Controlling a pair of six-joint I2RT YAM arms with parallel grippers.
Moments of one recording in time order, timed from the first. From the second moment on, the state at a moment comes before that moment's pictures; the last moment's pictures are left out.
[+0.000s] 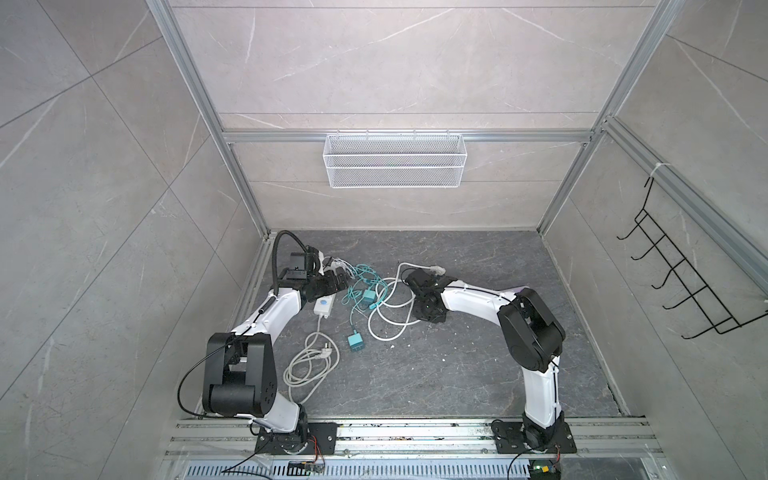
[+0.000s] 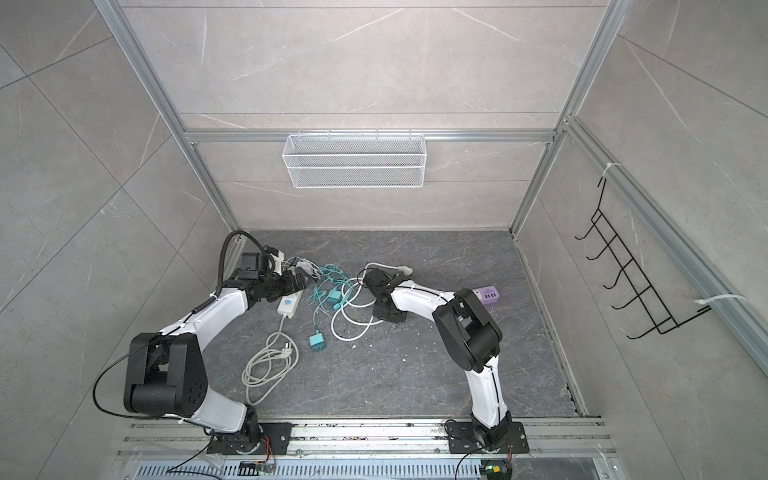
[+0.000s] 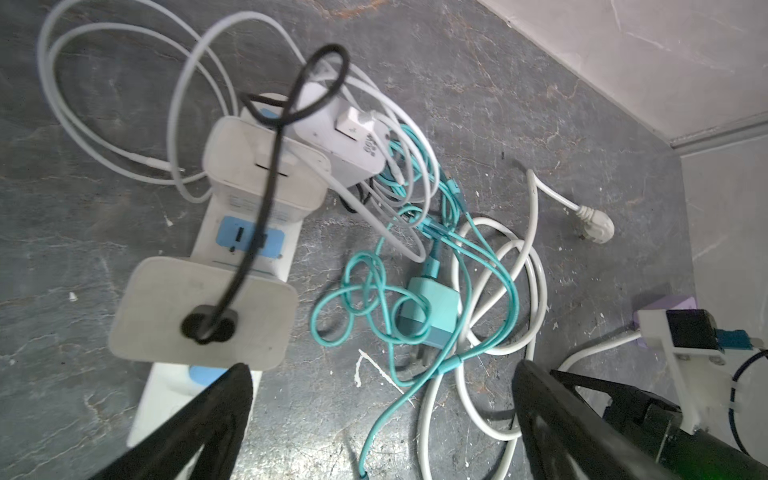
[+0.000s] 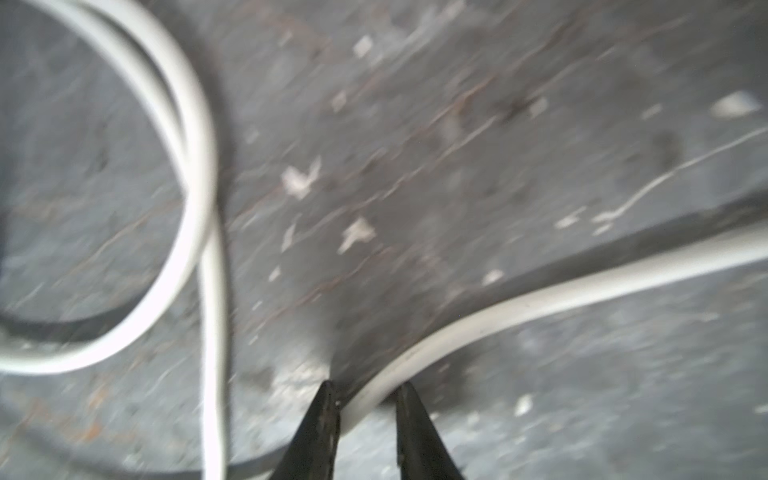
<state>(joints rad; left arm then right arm) -0.11 1.53 1.01 -0.33 0.33 -0.36 0.69 2.04 1.40 -0.68 0.14 0.86</state>
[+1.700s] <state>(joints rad) -0.74 2.22 1.67 -0.60 0.29 0.13 0.09 1.56 1.02 -0.68 0.30 0.69</state>
